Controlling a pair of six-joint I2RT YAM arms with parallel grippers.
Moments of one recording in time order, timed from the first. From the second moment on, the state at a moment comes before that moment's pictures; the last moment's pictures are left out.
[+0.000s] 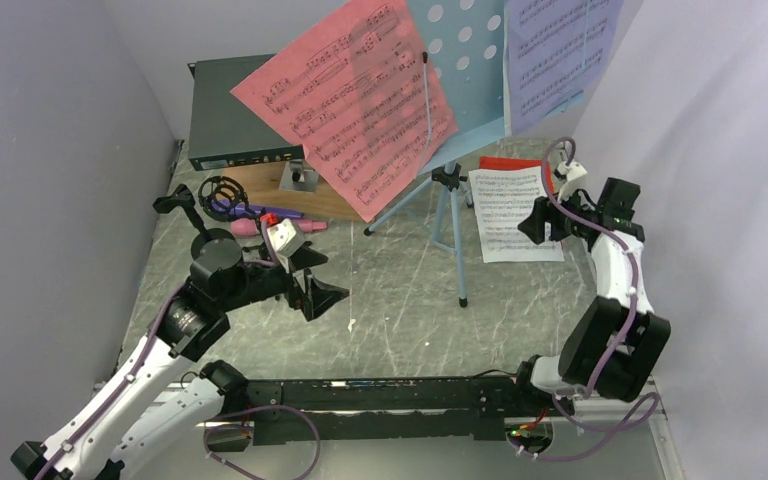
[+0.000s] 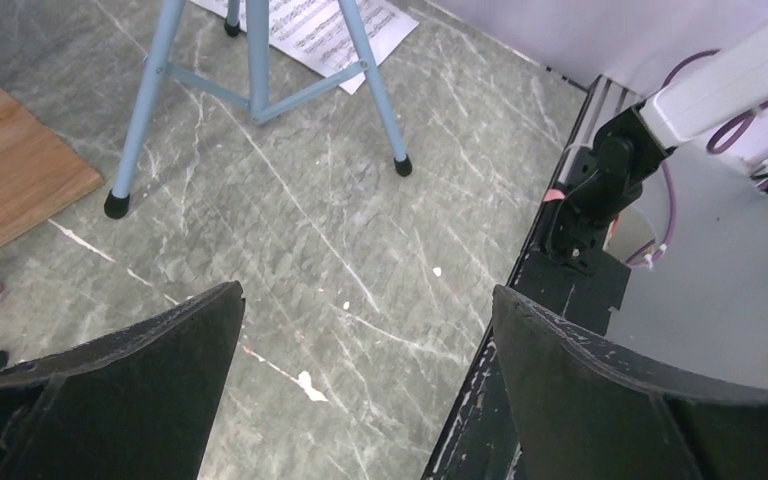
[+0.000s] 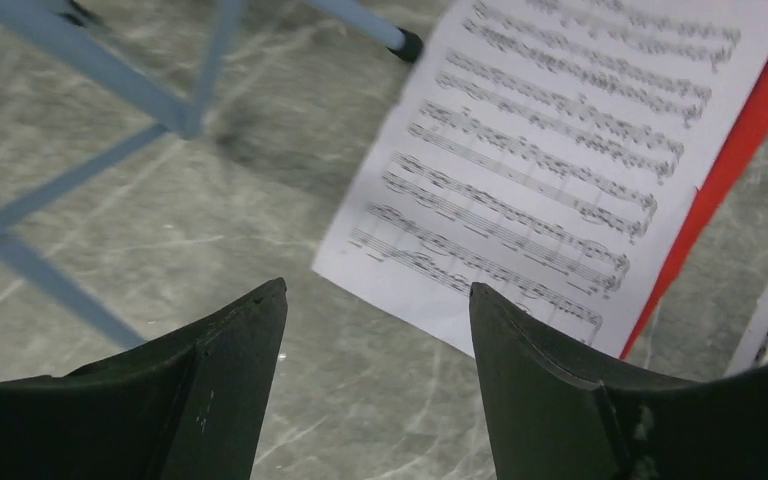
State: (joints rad) left arm -0.60 0.67 0.76 -0.29 0.48 -0.13; right arm -0.41 1.40 1.02 -0.46 -0.76 -0.52
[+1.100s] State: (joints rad) left arm -0.60 0.68 0.91 -0.02 0.26 -0.50; right arm -0.44 0.87 0.70 -0.44 -1.26 -0.26
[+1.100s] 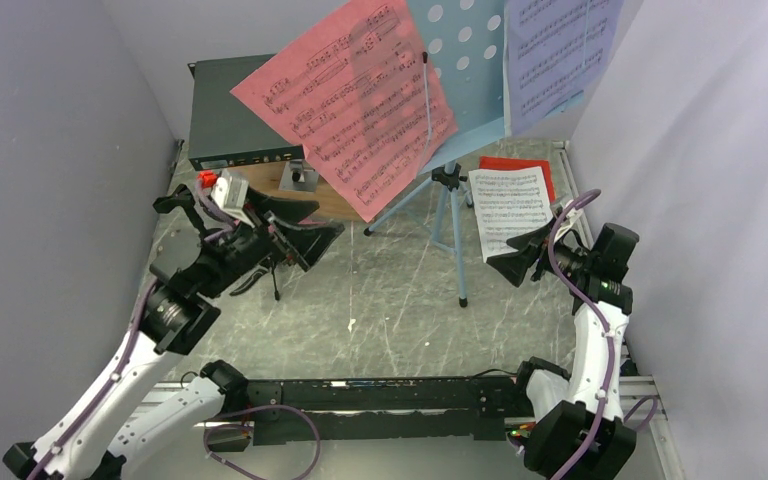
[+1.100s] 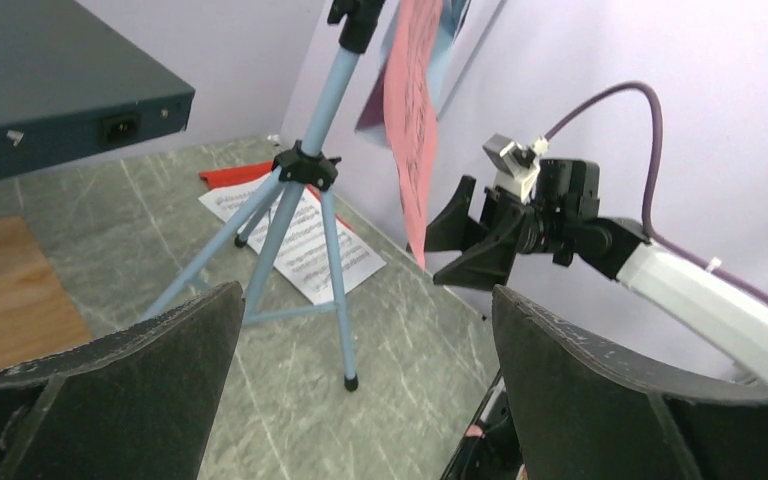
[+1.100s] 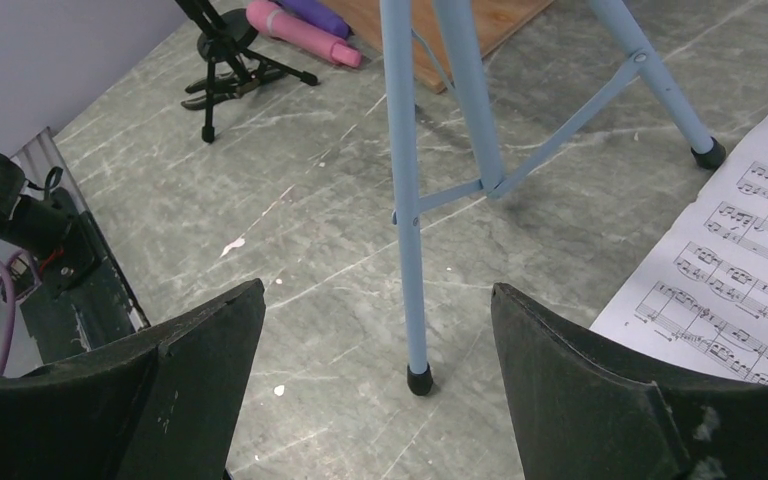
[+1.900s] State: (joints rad) left arm -0.60 0.92 1.02 0.41 0.21 -0.62; right arm -0.44 0.85 0.70 -0.44 -1.26 -0.27
